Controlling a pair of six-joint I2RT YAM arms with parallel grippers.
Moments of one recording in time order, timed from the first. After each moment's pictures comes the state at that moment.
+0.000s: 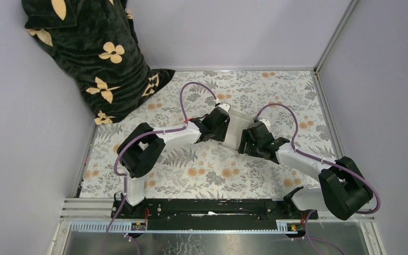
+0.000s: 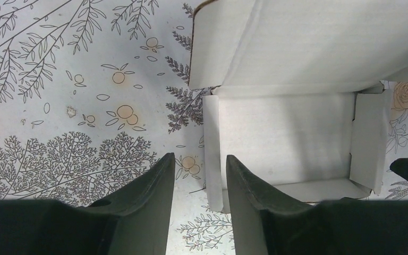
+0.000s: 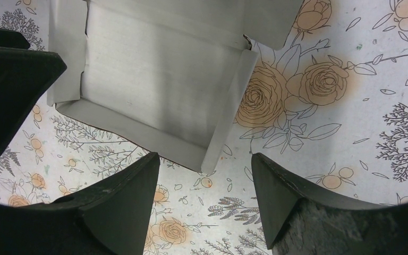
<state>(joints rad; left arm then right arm) -0.80 1.92 1.24 -0.18 -0.15 -0.41 0.57 1.31 0.60 -0.25 0.14 0.68</state>
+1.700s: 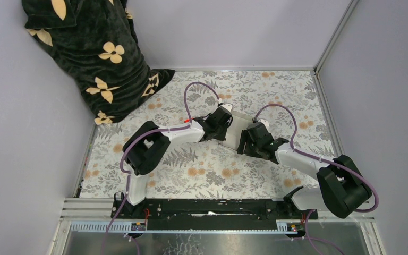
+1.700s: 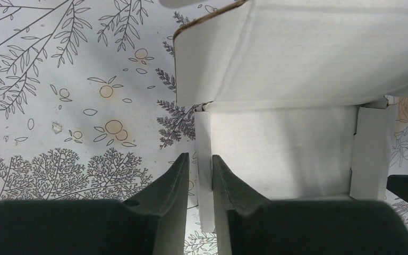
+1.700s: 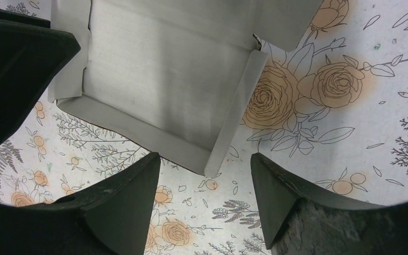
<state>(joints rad) -0.80 1.98 1.29 -0.19 -0.15 -0.41 0.57 1.33 0.59 -0.22 0.11 0.68</state>
